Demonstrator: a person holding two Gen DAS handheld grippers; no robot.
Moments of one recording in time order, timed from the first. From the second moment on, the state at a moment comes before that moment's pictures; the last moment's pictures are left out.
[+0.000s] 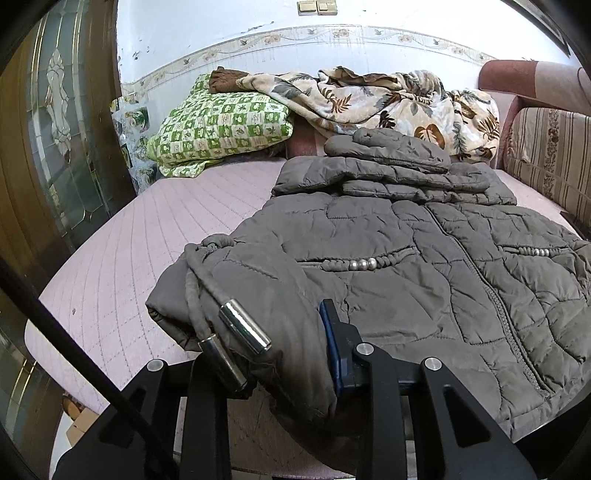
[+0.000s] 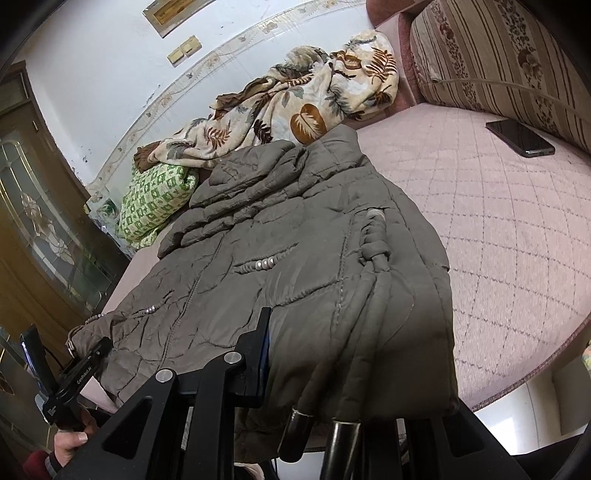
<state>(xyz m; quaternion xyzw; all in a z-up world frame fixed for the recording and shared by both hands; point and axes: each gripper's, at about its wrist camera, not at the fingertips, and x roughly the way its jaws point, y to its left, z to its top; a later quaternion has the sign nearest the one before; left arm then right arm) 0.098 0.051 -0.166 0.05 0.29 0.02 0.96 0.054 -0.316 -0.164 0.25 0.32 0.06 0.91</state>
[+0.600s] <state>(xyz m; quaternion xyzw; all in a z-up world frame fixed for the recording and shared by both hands) 0.098 0.049 -0.162 0.04 0.29 0.02 0.96 0.058 -0.314 -0.161 0.26 0.33 0.06 0.91</state>
